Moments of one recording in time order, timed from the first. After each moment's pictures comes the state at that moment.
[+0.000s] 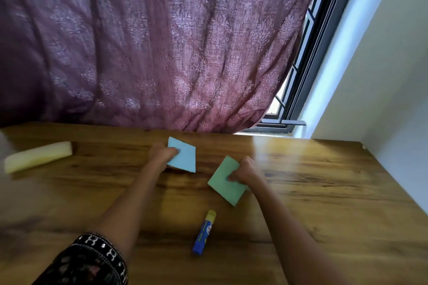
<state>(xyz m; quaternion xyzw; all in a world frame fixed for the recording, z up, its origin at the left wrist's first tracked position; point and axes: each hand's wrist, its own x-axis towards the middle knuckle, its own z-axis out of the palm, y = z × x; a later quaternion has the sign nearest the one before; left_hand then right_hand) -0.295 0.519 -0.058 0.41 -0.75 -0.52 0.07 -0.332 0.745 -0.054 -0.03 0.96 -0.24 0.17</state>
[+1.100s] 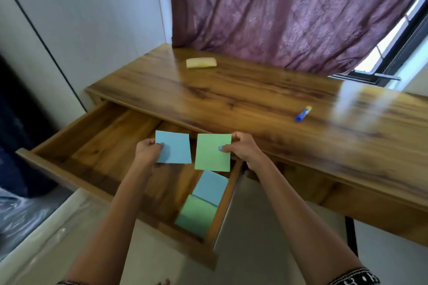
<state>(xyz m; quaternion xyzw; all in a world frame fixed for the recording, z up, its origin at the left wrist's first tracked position) 0.277 0.495 -0.070 0.54 -0.58 -0.57 0.21 0.104 0.655 -0.070 -0.18 0.77 -0.49 0.35</state>
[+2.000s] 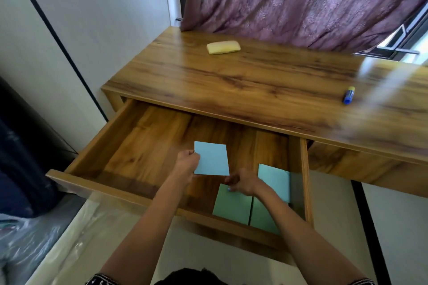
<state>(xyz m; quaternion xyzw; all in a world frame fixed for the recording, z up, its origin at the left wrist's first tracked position) 0.310 0.392 -0.131 0.49 -0.57 -0.66 0.02 0.228 0.545 -0.172 -0.29 0.86 -0.21 0.35</state>
